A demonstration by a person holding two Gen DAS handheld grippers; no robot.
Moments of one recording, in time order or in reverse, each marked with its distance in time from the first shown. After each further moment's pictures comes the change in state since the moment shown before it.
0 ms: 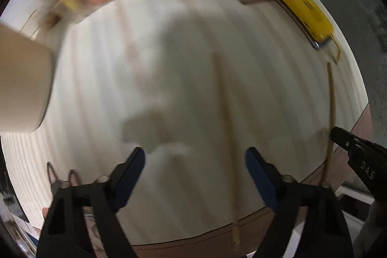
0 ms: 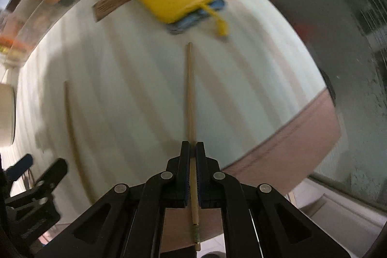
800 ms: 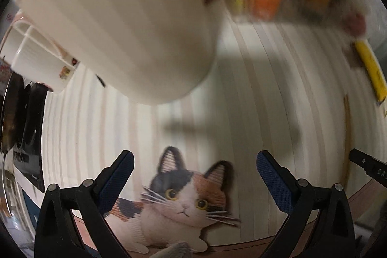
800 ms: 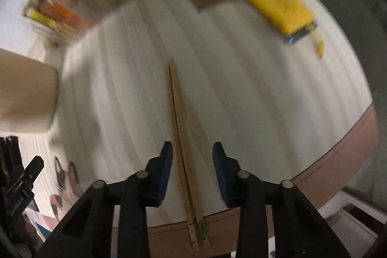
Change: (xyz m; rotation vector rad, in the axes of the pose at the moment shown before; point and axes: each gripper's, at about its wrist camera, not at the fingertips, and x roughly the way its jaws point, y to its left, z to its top) left arm -0.042 0.175 -0.049 -0.278 -0.145 0.220; right arm -0.003 0.136 -0.017 -0.109 -0.001 0.164
